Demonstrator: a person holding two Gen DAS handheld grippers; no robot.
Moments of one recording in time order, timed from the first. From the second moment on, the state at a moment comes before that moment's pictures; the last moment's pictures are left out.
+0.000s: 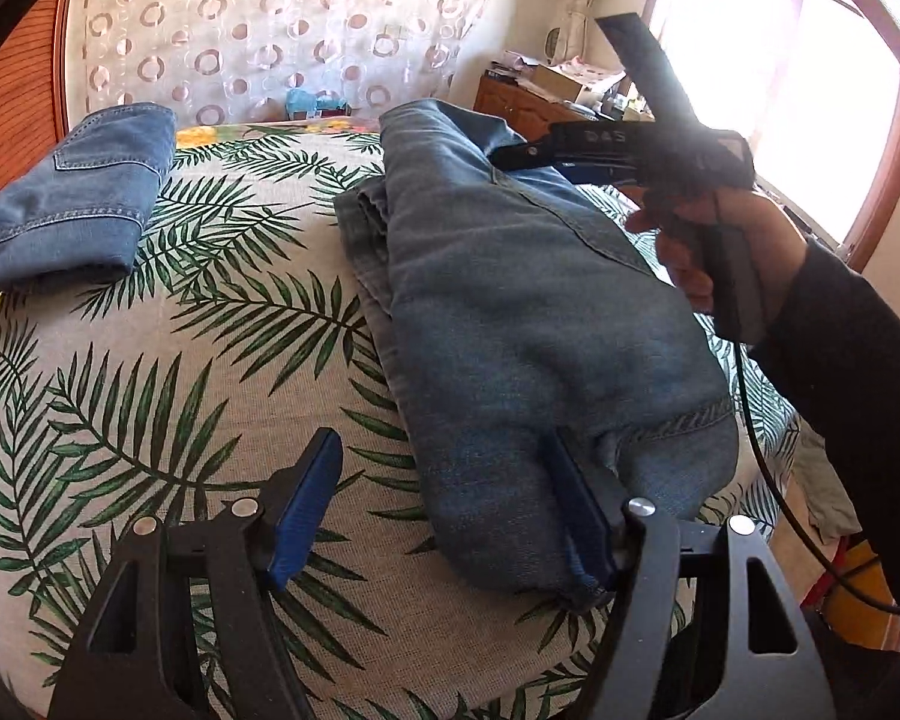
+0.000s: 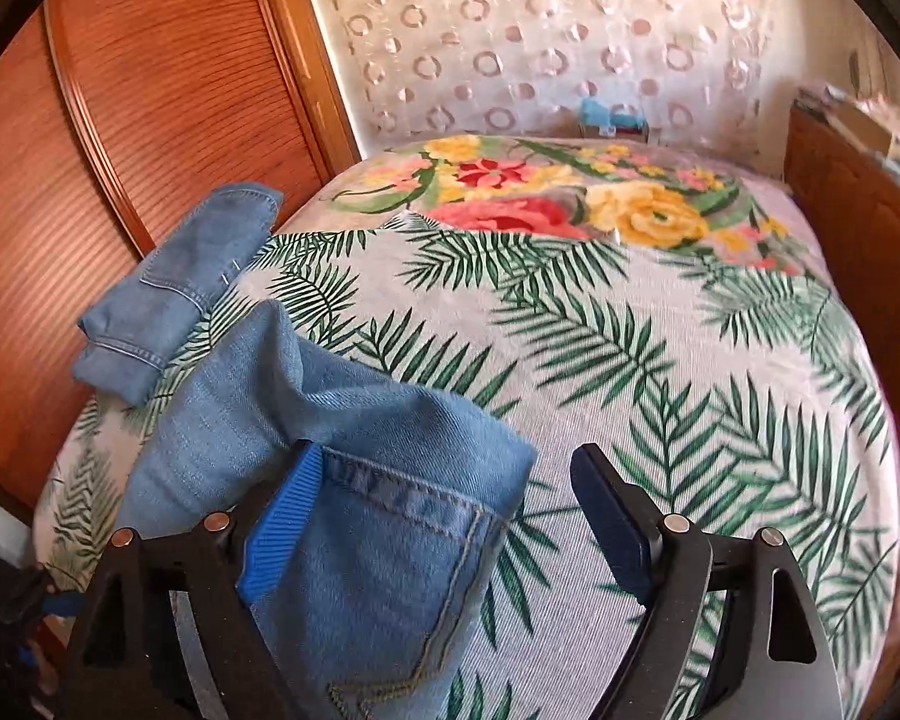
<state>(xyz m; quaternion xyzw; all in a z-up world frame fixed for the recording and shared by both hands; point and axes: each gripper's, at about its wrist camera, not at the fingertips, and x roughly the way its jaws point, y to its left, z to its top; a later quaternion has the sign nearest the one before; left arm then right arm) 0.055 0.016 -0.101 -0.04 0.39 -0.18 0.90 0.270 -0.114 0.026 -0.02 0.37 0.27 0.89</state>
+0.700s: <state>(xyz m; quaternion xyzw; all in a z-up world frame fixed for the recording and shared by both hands) 0.057 0.023 -0.105 -0.08 0.38 -0.21 0.90 0.274 -0.118 -0.003 0.05 0.43 0.35 0.83</state>
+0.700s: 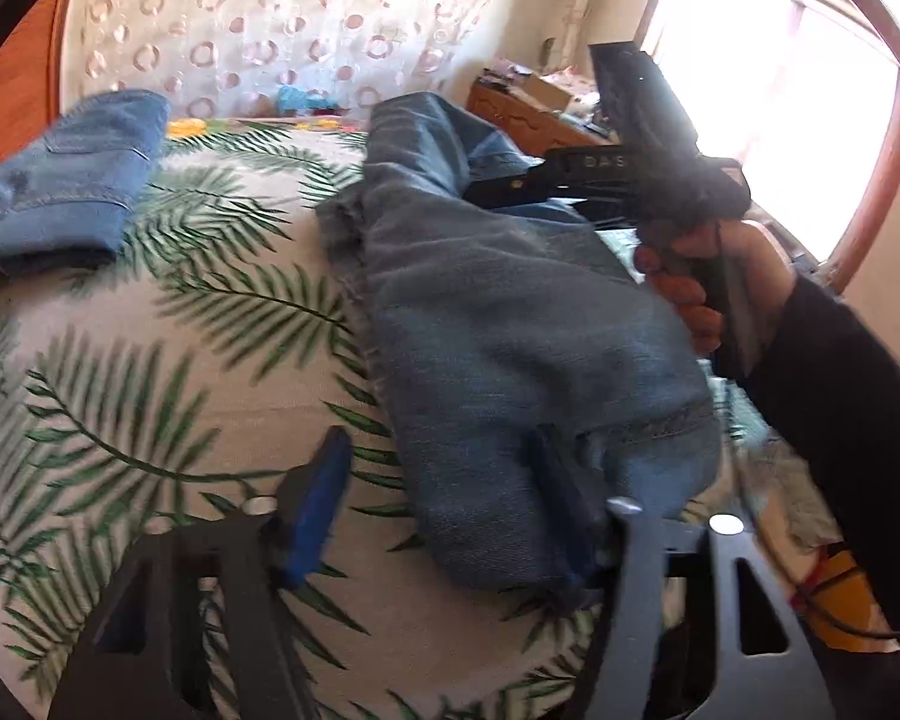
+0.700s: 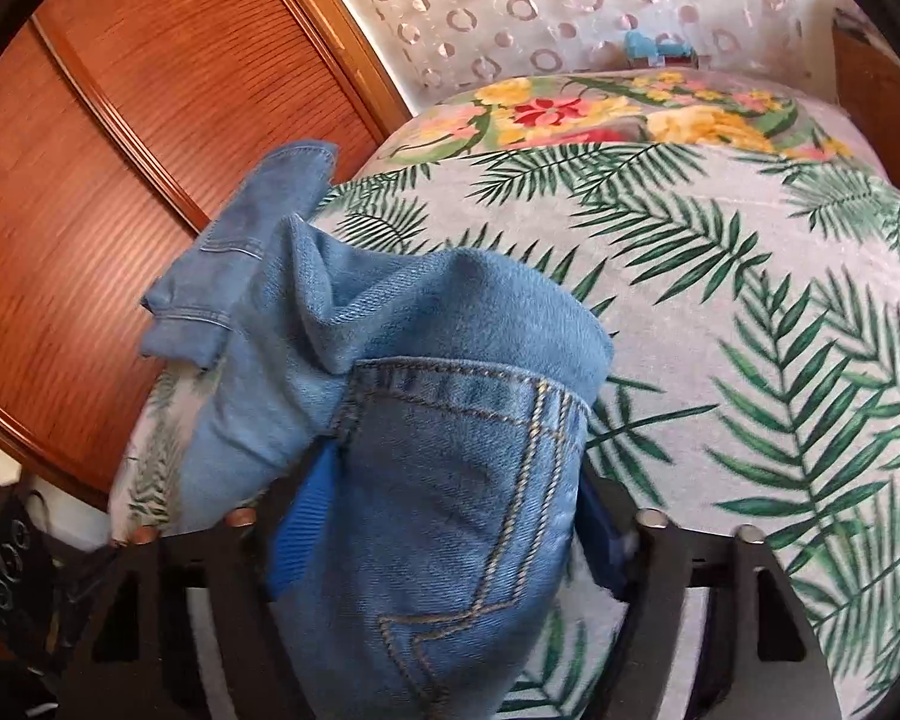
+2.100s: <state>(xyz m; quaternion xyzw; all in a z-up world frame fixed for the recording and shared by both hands) 0.123 0.295 0.009 -0.13 0.25 -0.01 0.96 0.366 0.128 0.119 0.12 0.25 0.51 0.81</state>
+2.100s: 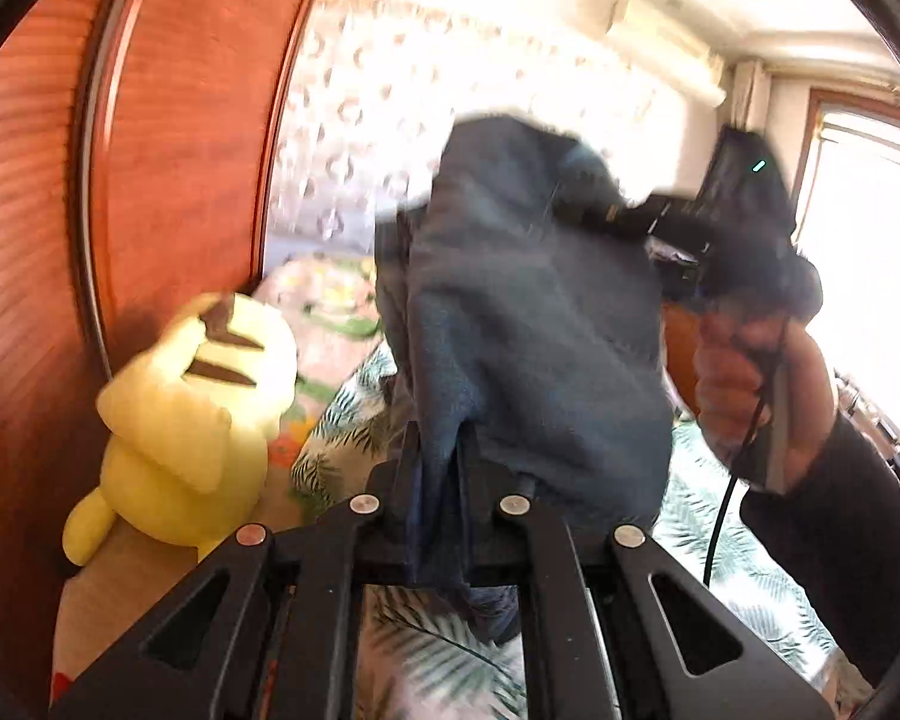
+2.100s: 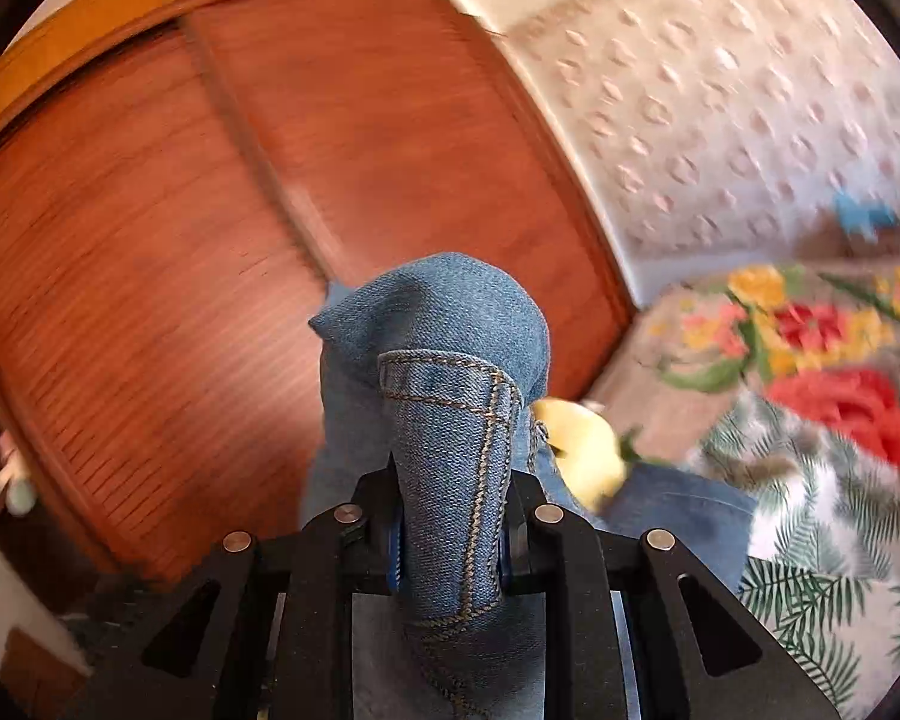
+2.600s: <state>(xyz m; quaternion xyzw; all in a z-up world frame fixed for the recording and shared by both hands) 0.173 0.292 -0.044 -0.13 0.32 0.00 0.94 0.437 0.122 0.046 -0.04 0.29 0.38 0.87</state>
